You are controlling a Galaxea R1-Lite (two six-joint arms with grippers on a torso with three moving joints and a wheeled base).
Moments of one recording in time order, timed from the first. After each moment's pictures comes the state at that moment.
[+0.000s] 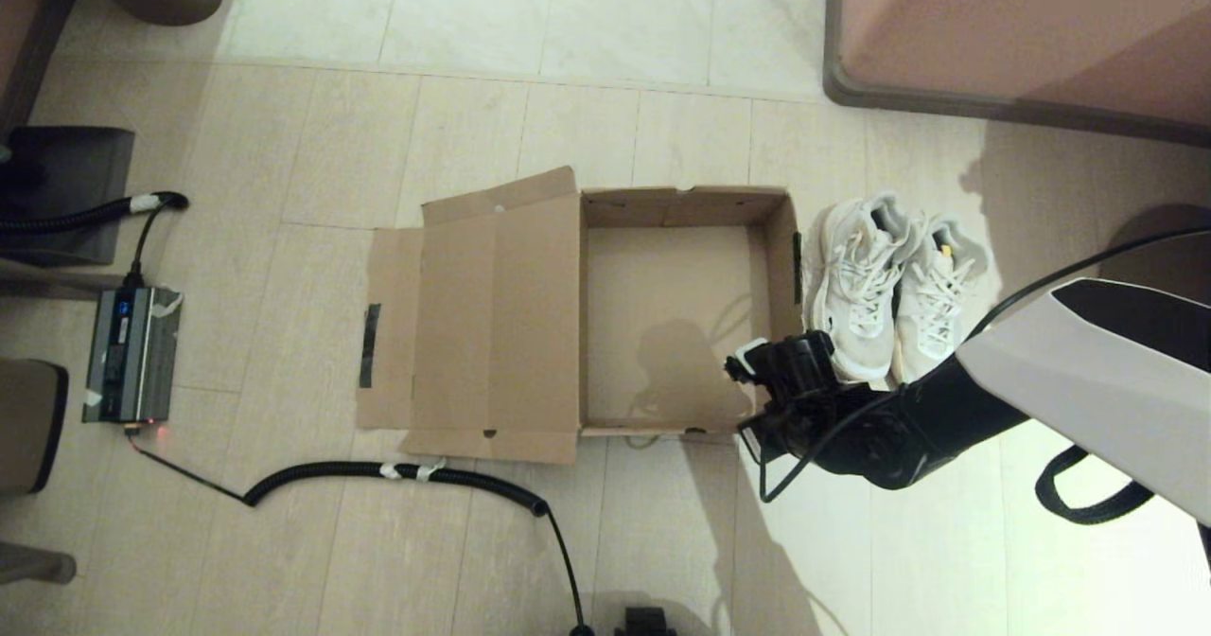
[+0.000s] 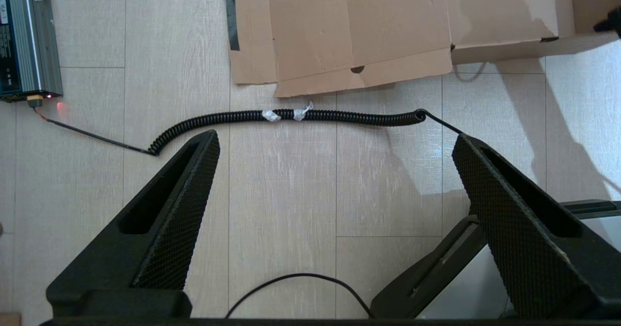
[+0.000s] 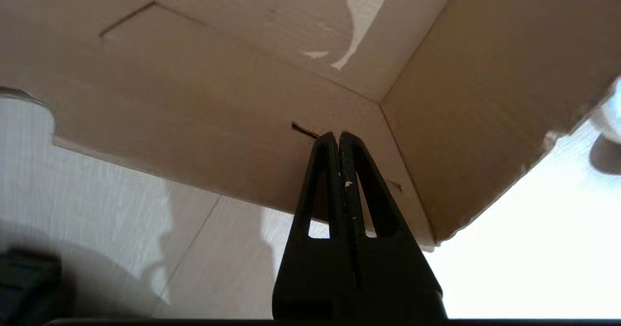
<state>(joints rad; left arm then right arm) 0.00 0.00 0.00 -0.02 0.00 0.03 0.44 2.23 -1.12 -0.42 -0.36 -0.15</state>
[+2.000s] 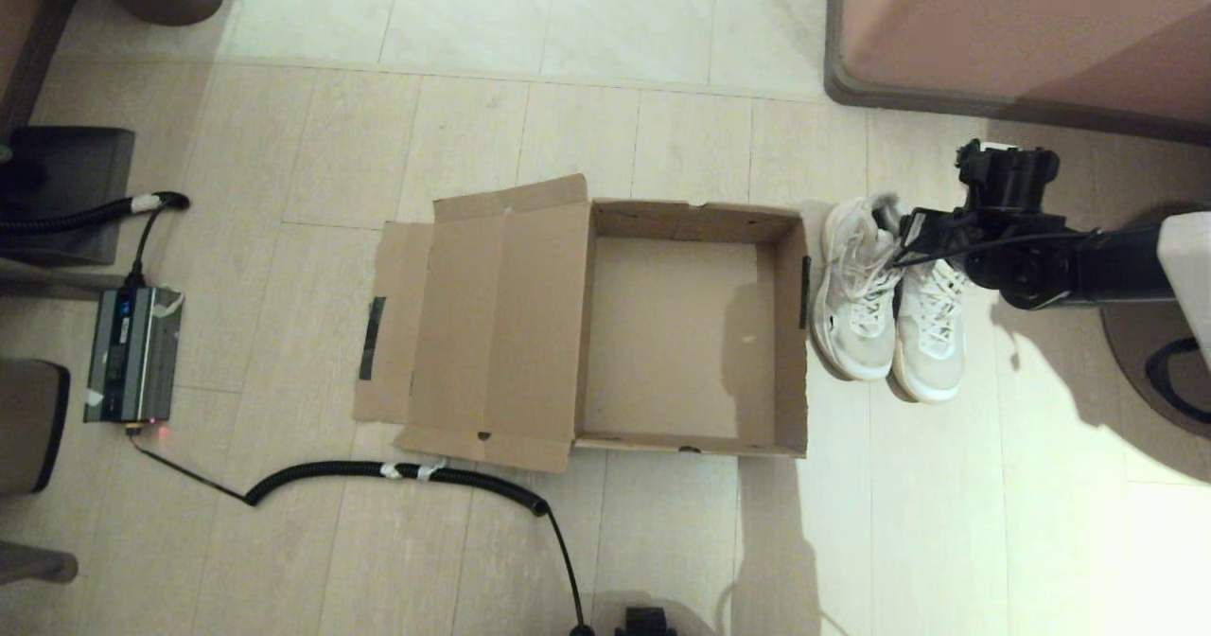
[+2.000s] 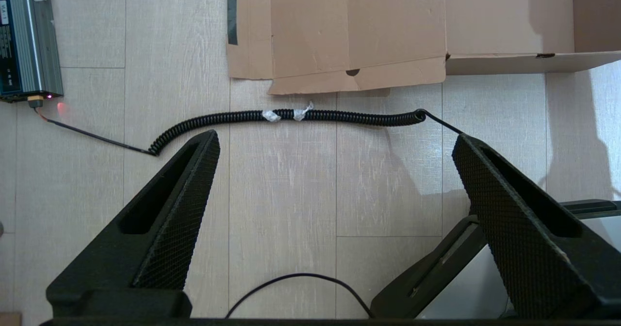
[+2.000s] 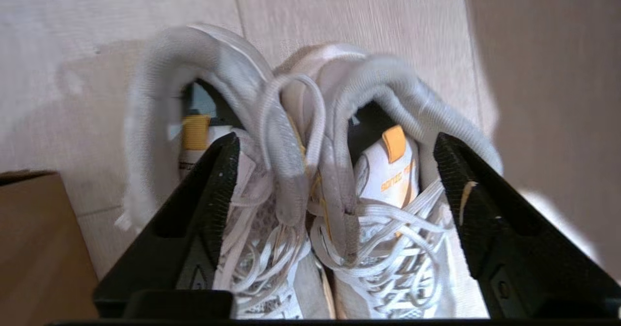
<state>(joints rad) 0.00 0.00 0.00 -0.02 0.00 0.03 -0.03 2.25 -1.75 -0.35 -0.34 0.18</state>
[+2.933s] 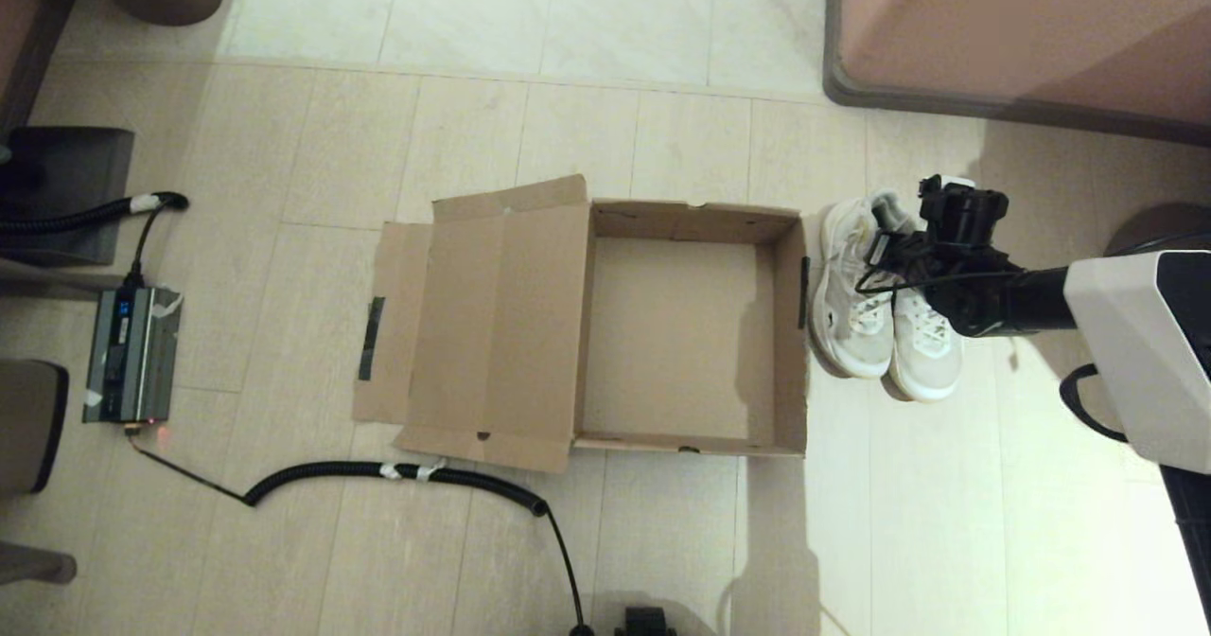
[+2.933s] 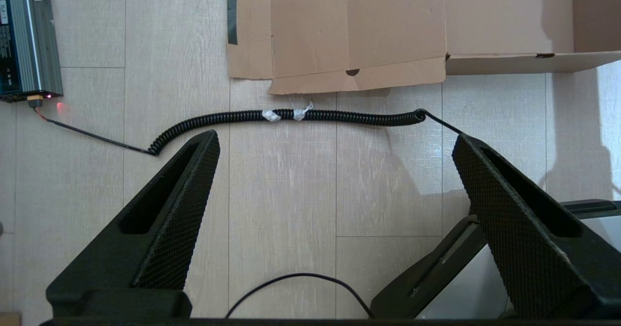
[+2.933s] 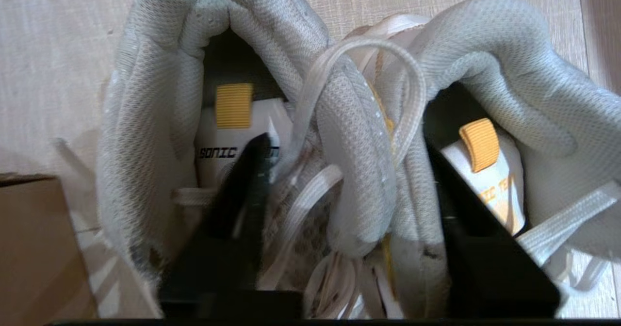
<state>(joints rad) 0.00 0.00 0.00 -0.02 0.00 0.03 -0.03 2.46 -1.91 -0.46 -0.25 0.20</state>
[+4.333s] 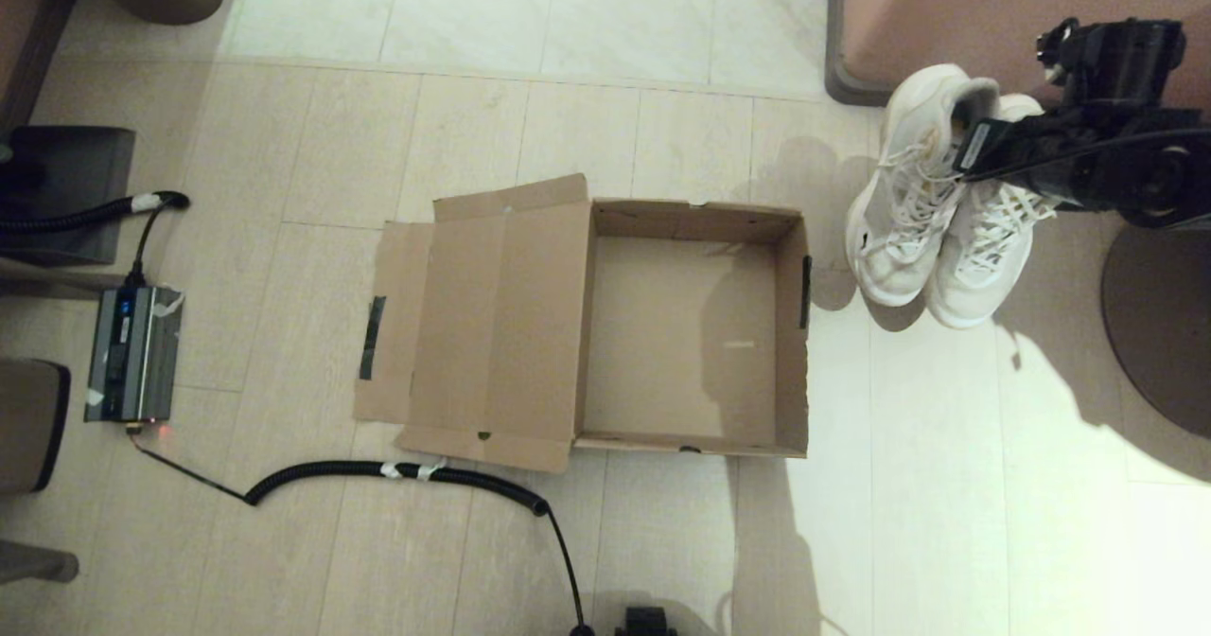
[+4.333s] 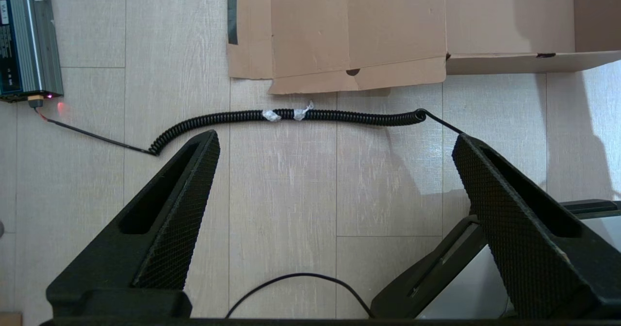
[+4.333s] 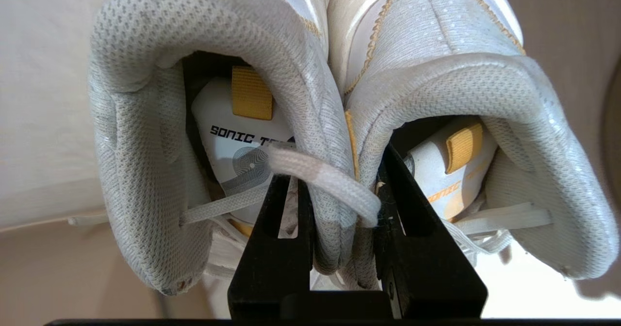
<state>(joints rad) 0.00 0.00 0.00 -0.02 0.00 0.03 -0.02 1.96 -1.78 -0.12 -0.24 0.19</state>
